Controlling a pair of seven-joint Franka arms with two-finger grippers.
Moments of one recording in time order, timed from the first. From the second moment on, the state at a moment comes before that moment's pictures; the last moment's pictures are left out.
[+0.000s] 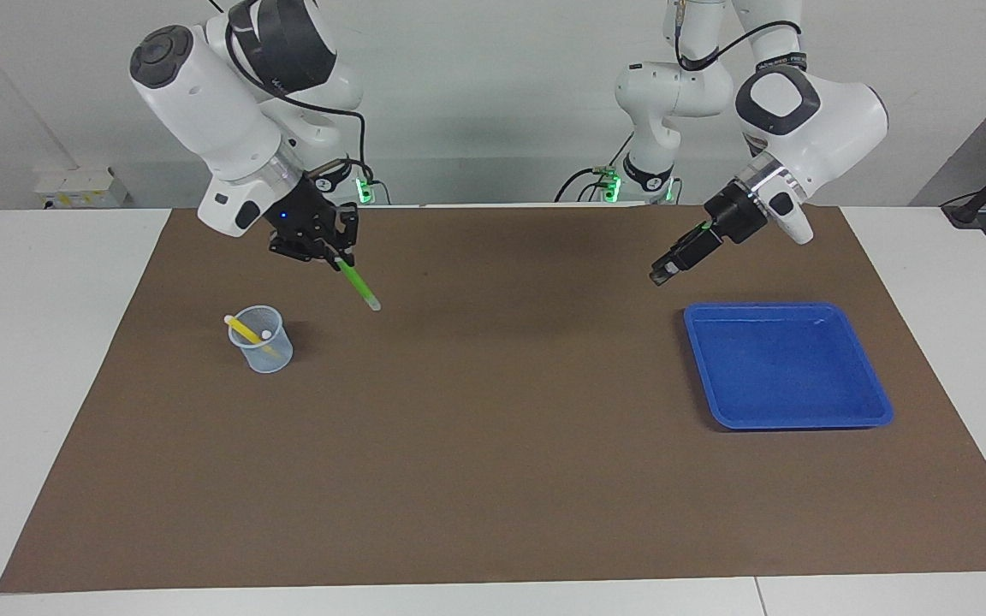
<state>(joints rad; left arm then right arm) -0.26 -0.15 0.04 -2.16 -1.04 2.28 -0.60 0.11 0.03 0.14 -1.73 0.41 1.84 0.14</state>
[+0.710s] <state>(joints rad) -0.47 -0.14 0.04 -2.21 -1.31 2.63 -0.75 0.41 0.02 0.15 -1.88 0.57 2.42 0.56</state>
